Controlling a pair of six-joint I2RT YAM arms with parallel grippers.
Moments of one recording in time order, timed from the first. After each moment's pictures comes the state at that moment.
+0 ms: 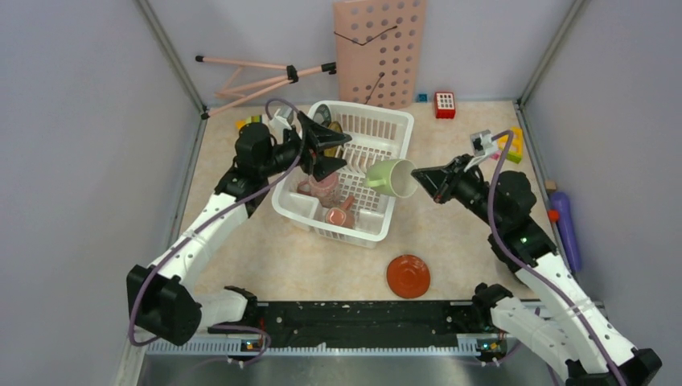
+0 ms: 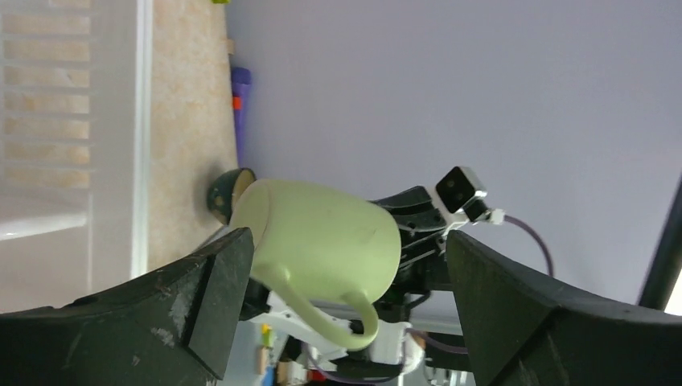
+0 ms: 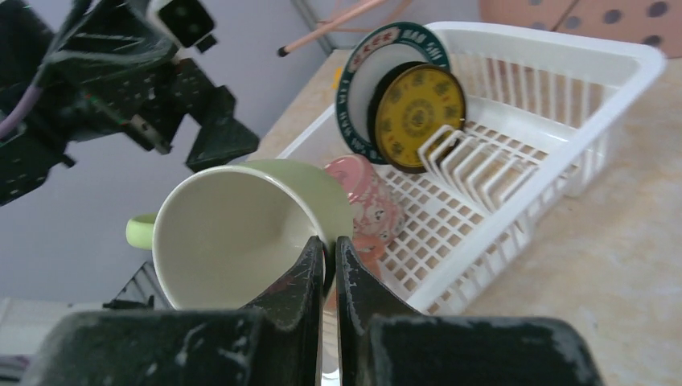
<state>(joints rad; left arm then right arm) -0.39 1.22 1.06 0.03 0.64 -1.37 0.45 0.71 0.80 -0.13 -0.22 0.47</state>
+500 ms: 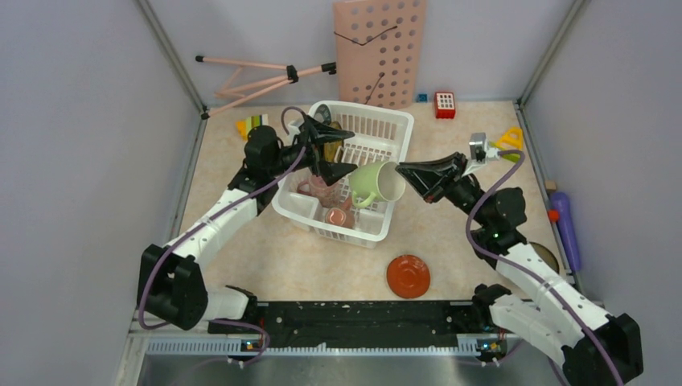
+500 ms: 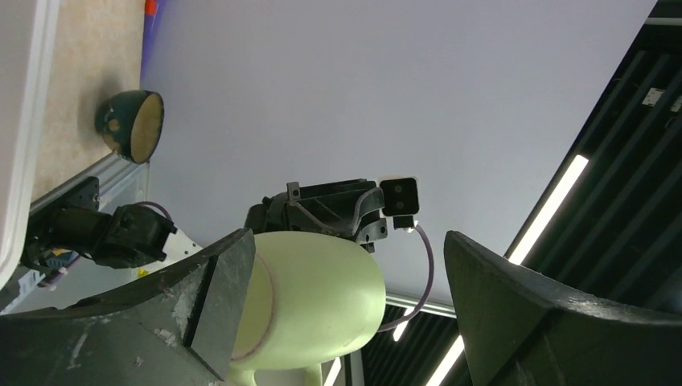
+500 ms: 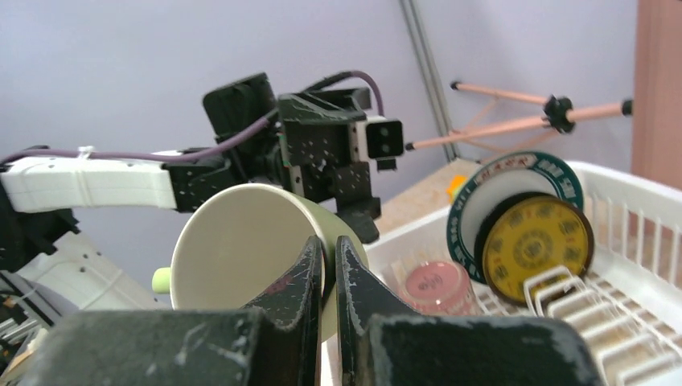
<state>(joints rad) -0.38 1.32 0.98 0.30 0.79 -1.84 0.45 0.82 0.56 0.69 -0.48 0.61</state>
